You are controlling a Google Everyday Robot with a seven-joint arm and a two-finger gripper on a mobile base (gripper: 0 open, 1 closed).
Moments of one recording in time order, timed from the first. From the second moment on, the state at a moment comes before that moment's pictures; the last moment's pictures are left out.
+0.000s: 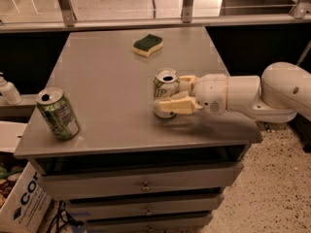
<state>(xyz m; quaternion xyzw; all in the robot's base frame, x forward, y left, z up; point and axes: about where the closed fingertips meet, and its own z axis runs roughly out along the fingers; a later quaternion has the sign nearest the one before) 0.540 -0.031 0.866 -0.49 0.61 0.36 0.51</state>
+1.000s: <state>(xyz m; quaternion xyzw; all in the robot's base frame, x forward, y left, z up) 0.594 -0.151 0.909 -0.38 0.66 0.33 0.56</state>
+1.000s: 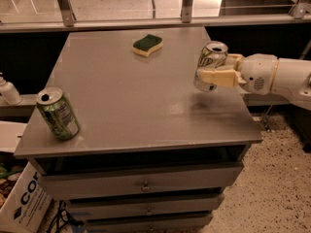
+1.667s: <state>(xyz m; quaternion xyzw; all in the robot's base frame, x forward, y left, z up) 0.605 -0.146 0.912 -0.38 0.66 0.31 0.57</state>
